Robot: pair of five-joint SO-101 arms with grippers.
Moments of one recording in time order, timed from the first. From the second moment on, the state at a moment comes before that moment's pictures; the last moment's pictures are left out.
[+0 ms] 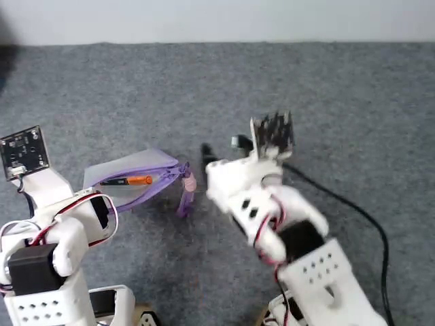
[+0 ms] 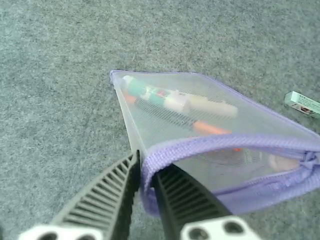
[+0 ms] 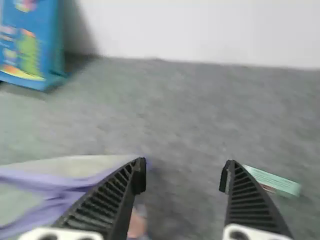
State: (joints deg) left arm -12.7 -60.6 30.6 95.8 17.1; right arm -30.1 -51.2 45.2 41.7 -13.3
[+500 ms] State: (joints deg) left arm -12.7 -60.6 30.6 95.8 17.1; right arm -19.4 -15.3 26.3 57.8 13.7
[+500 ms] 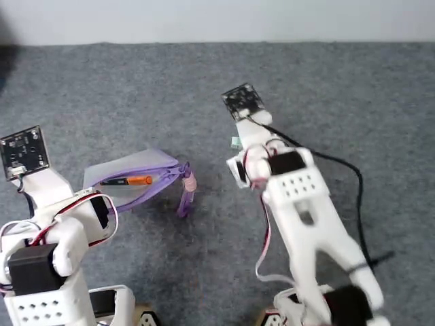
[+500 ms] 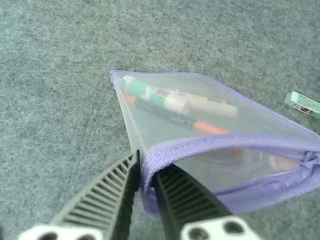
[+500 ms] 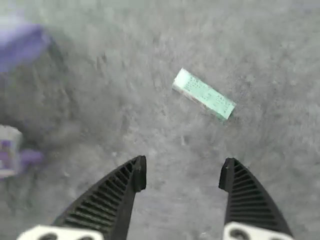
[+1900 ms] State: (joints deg) left arm -12.7 -61.1 32.1 95.8 17.1; right arm -16.9 50.1 -42.5 76.4 33.5
